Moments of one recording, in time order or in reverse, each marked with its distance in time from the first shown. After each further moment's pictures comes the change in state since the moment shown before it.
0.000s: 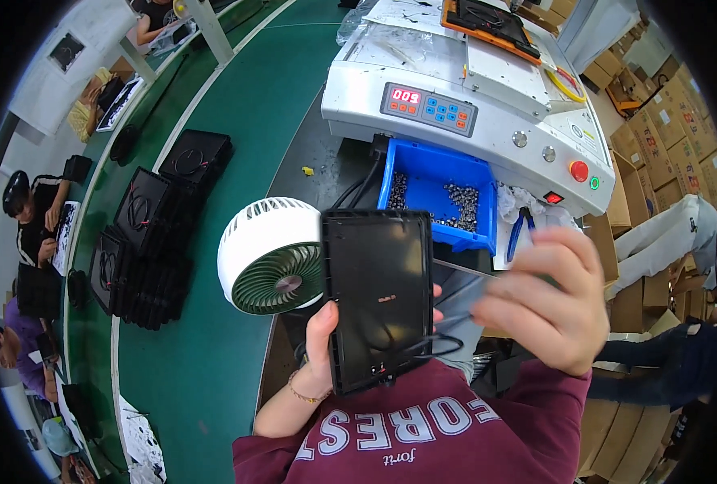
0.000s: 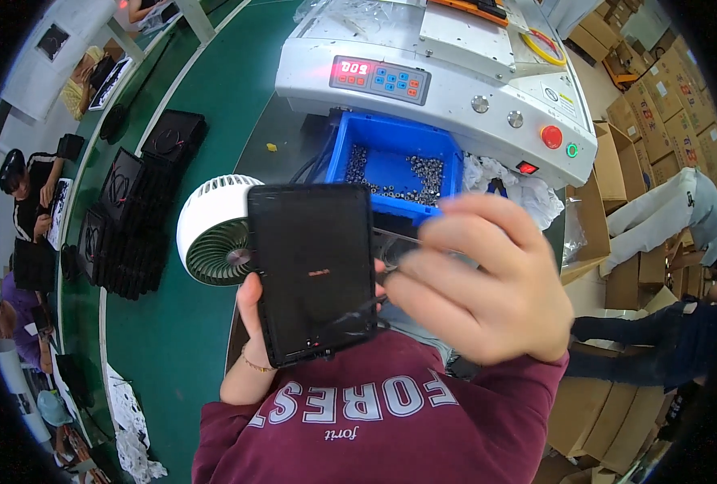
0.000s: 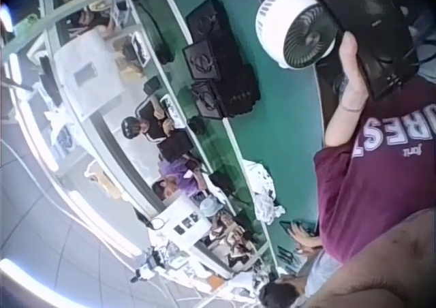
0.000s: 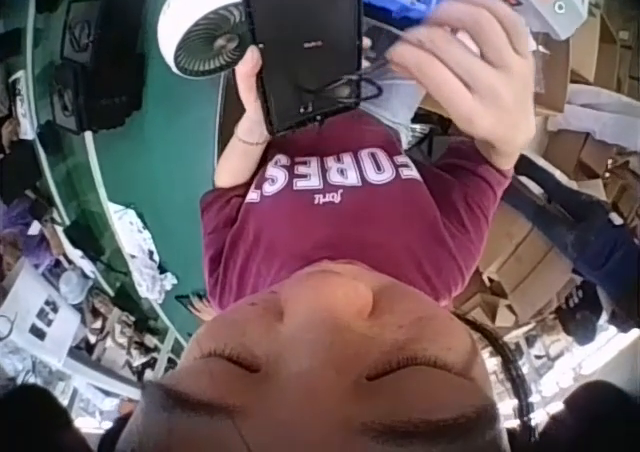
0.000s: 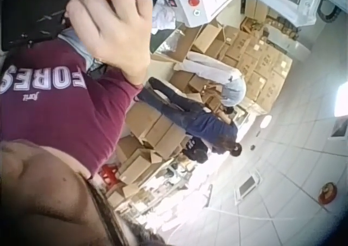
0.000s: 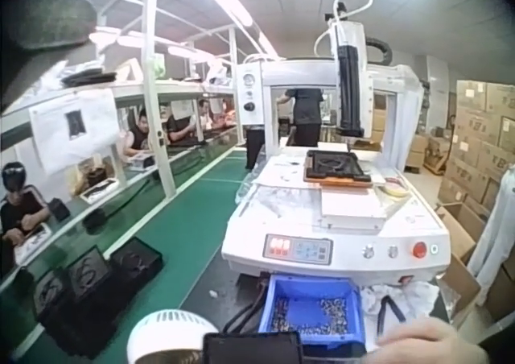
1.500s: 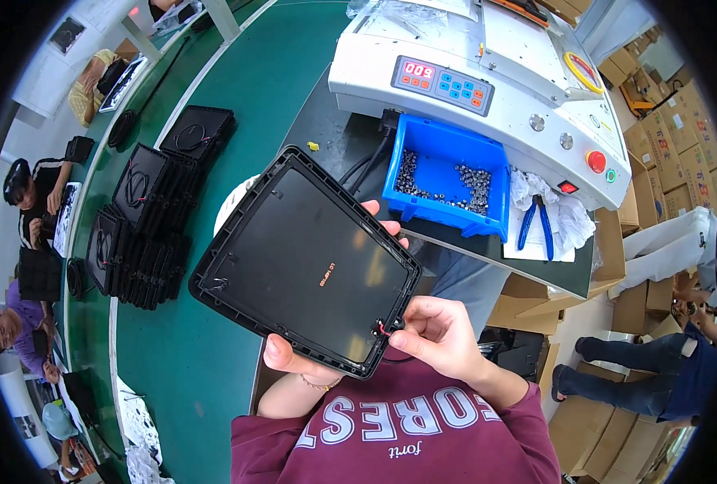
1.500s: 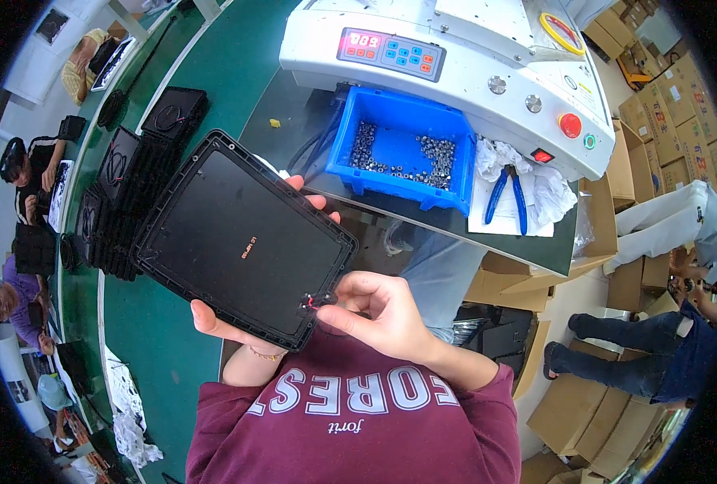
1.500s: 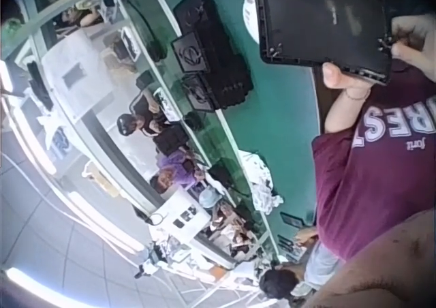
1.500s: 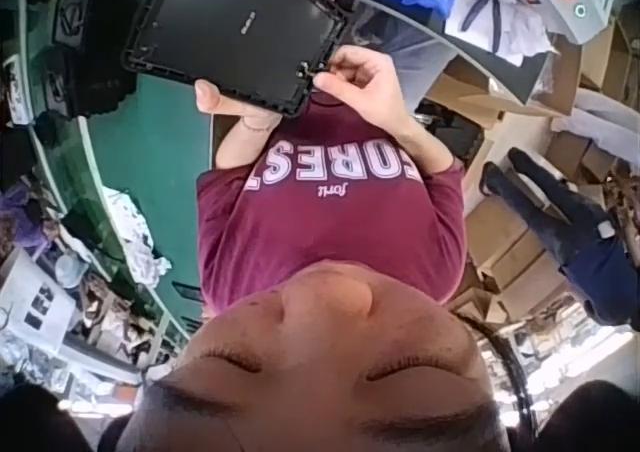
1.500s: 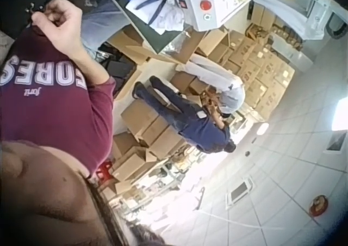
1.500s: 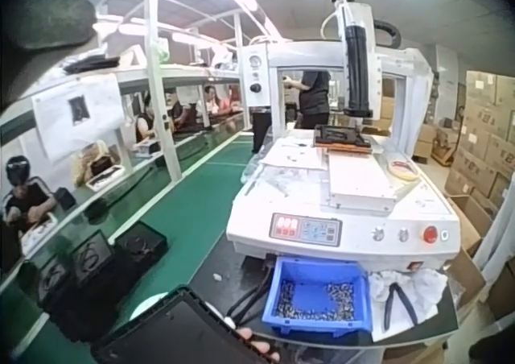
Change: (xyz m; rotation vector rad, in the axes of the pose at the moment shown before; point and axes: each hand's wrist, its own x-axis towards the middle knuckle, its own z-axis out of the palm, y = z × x) left_hand 0.008 -0.007 -0.009 0.314 0.109 0.697; right_hand -0.056 -0.080 0.123 1.866 0.059 1.000
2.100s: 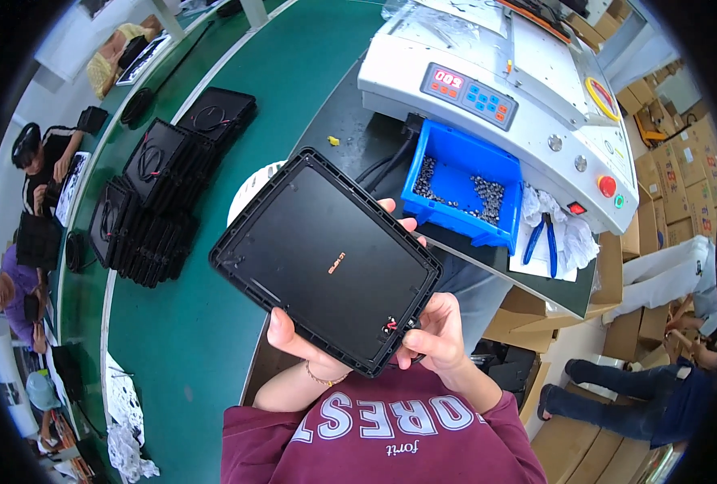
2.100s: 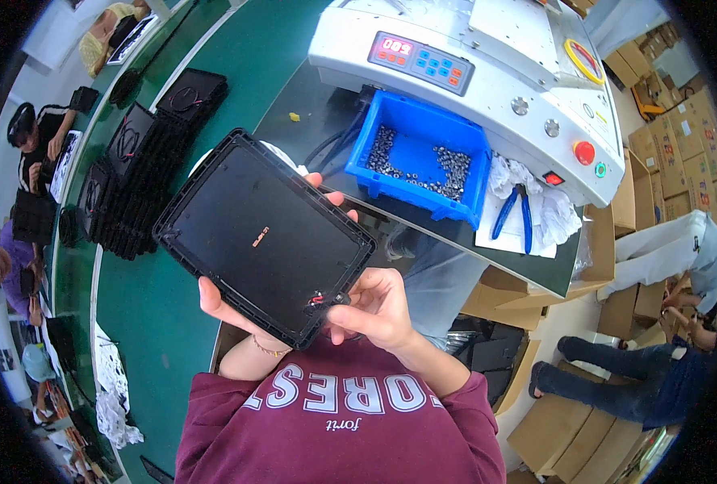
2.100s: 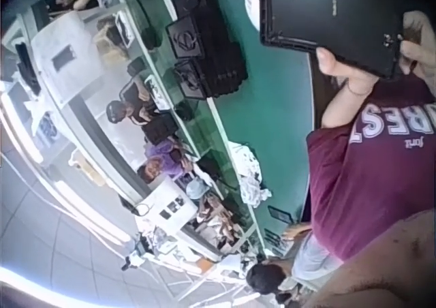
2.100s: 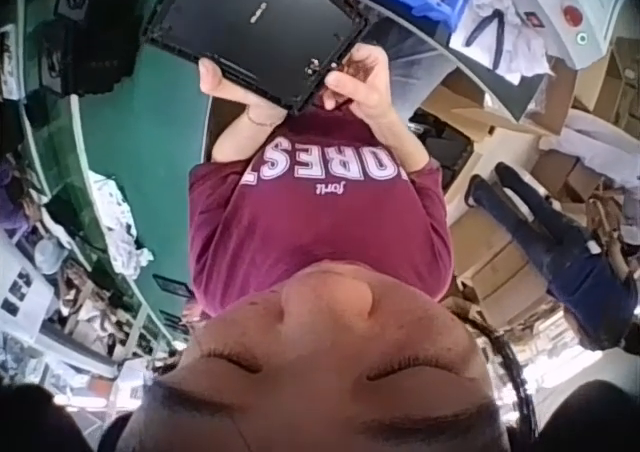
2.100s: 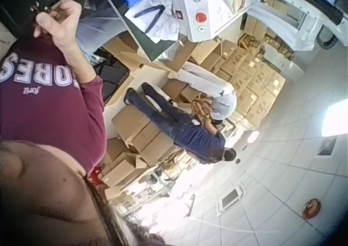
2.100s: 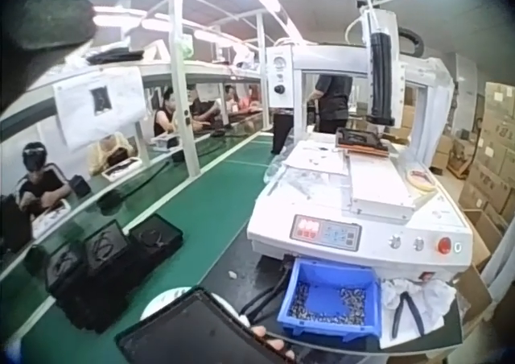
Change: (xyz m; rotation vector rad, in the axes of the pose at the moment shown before) left_hand -0.005 -0.002 0.007 -0.243 0.114 -0.051; right_hand 0.012 0.013 0.001 0.360 -0.079 -0.018
